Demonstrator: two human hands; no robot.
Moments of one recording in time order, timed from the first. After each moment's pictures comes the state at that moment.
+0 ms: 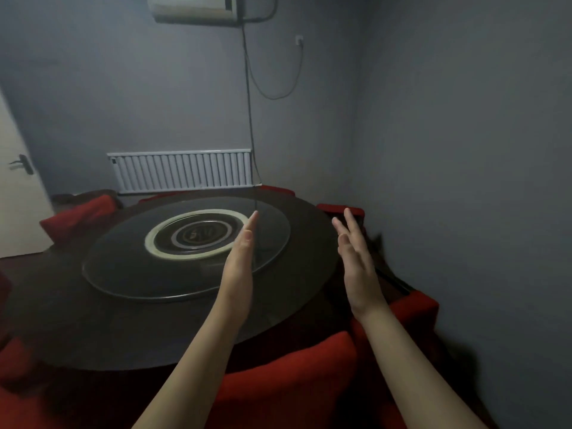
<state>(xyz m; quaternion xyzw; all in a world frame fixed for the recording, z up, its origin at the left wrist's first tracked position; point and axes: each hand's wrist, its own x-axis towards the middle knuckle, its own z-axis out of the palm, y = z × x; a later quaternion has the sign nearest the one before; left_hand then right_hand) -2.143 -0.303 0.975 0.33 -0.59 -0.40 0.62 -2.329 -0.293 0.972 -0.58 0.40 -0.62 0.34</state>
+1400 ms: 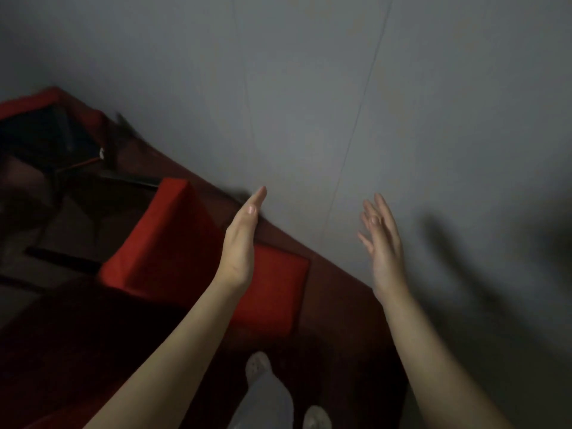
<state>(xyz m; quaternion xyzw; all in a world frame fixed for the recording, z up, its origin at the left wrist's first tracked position) -2.725 -0.275 0.783 0.20 -0.65 -0.69 0.23 -2.837 -0.093 0.765 -0.11 0.64 -0.74 0.13</state>
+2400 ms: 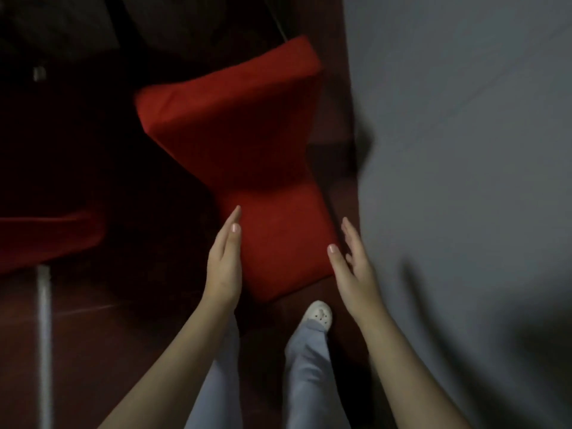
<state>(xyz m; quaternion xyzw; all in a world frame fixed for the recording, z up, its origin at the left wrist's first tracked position) -2.765 -0.363 0.534 0.64 -0.35 -0.57 0.38 -2.967 -0.324 0.520 -0.40 0.69 -0.35 0.50</state>
